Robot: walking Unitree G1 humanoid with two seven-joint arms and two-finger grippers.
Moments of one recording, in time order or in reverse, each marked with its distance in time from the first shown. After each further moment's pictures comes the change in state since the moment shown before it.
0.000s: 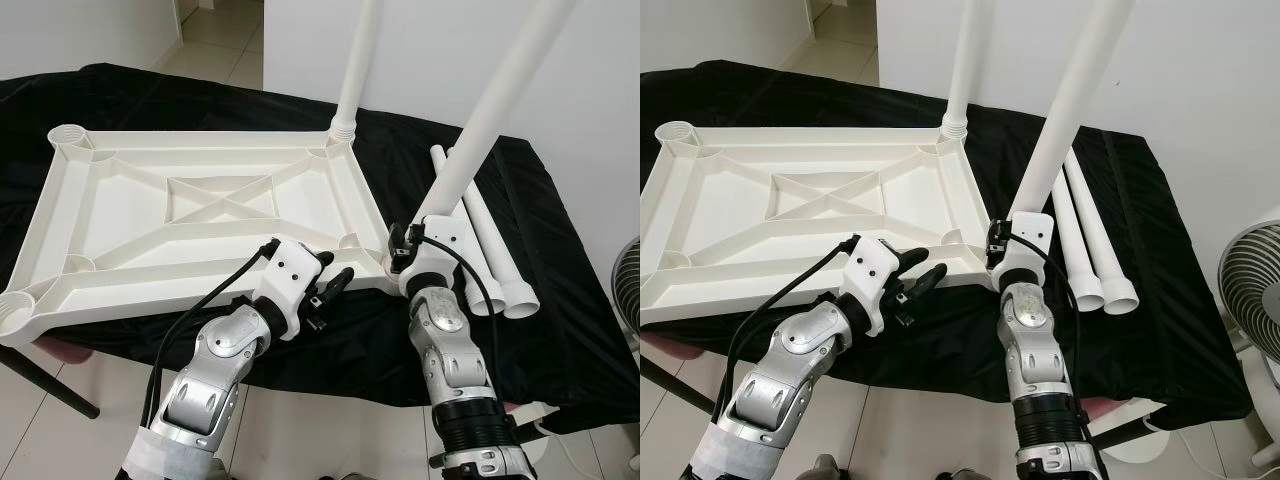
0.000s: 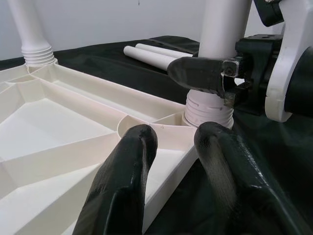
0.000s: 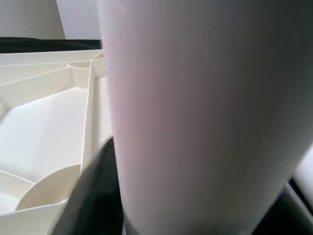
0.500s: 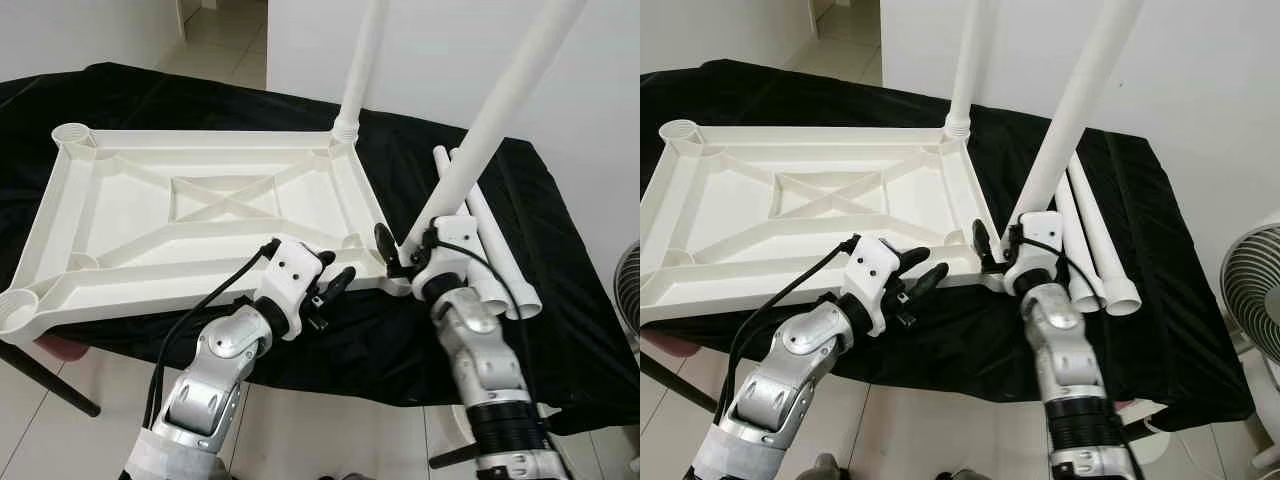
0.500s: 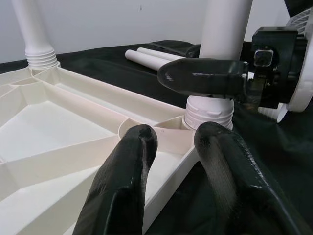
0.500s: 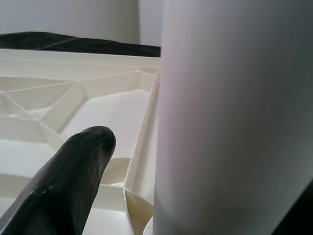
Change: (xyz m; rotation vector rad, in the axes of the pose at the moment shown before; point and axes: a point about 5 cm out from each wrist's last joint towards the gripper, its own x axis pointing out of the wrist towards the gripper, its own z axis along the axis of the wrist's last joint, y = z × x) left arm 0.001 -0.002 0.003 -0.008 -0.016 0.002; right arm 0.000 -0.026 0.014 -0.059 -0.026 0.376
